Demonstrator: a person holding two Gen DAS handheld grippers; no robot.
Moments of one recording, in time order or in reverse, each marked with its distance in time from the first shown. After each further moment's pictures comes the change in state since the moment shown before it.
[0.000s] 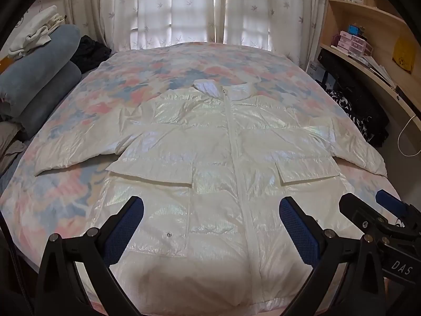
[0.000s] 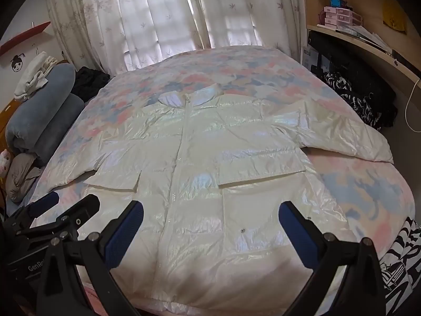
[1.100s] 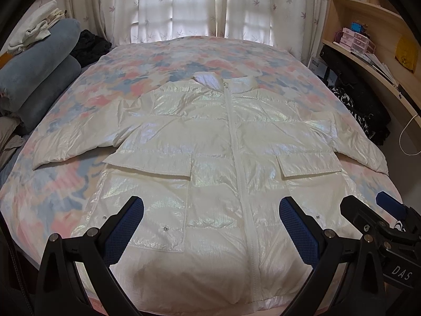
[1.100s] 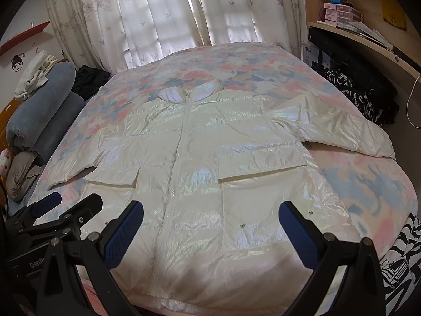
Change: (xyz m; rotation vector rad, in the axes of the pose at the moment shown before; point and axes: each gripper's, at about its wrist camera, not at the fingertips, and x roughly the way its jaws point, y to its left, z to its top) left arm 0.014 -0.003 -0.005 -0.006 0.035 0.003; right arm 0.002 -0.002 -0.007 0.002 0.013 0.005
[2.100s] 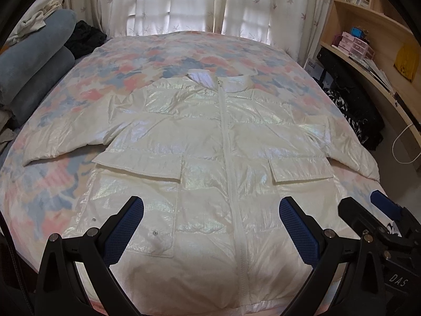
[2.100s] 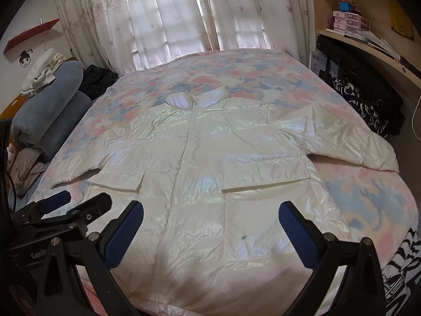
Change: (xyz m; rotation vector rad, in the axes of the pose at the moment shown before) left arm 0.009 0.004 0.015 -0.037 0.027 -0.049; right arm -0.002 0.001 0.017 -0.036 -0.020 0.033
